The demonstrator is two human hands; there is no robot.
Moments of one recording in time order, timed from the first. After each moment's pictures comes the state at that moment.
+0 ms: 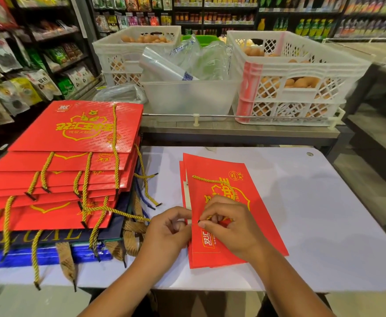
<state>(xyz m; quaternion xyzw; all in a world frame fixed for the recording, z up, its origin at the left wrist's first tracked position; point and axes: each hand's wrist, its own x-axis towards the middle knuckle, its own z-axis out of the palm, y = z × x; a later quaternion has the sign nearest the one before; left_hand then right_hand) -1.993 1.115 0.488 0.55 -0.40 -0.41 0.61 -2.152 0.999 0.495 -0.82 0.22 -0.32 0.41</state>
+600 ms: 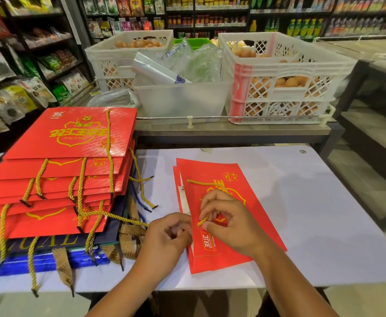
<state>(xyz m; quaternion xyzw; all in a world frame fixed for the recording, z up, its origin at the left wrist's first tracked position) -1.997 1.117 0.487 0.62 -0.43 -0.37 0.55 -2.161 0.996 0.504 -0.80 0.23 -0.29 0.47</state>
